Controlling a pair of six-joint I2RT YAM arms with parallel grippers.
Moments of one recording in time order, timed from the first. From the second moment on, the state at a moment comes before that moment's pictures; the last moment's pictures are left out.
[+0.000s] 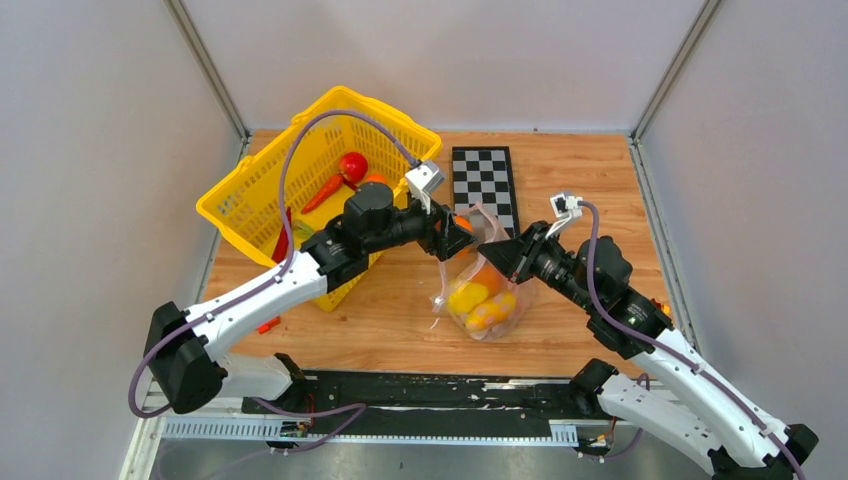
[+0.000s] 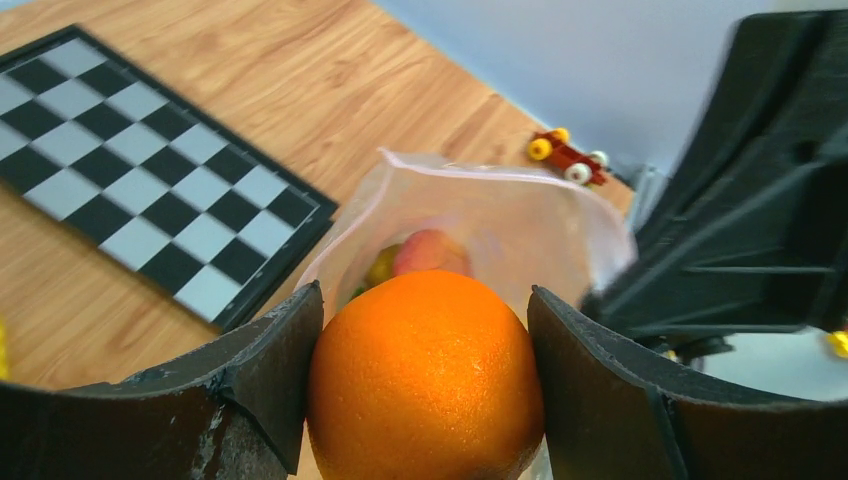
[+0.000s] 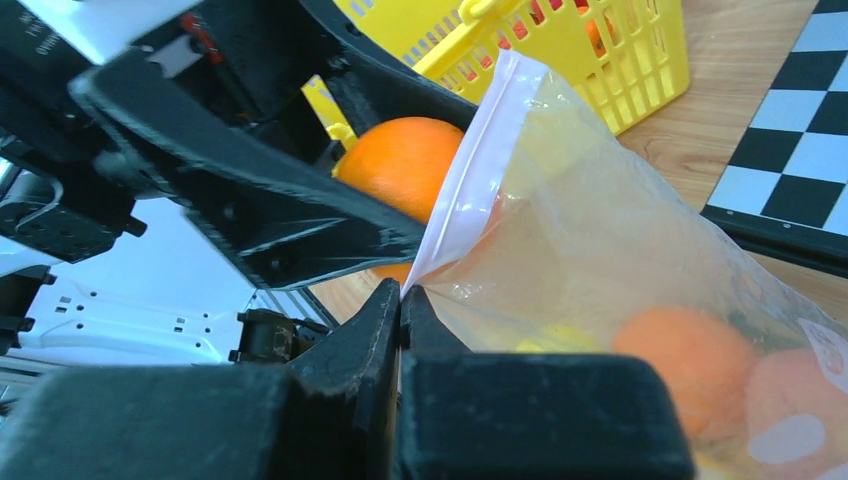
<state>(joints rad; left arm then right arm) -0.82 1.28 1.06 0.07 0.33 -0.29 0.72 0.69 0.77 -0.17 -0.09 0.69</state>
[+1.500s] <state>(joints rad) -0.86 1.29 0.88 0.26 0.16 -0.44 0.72 0.68 0.75 -0.11 -0.13 0.71</state>
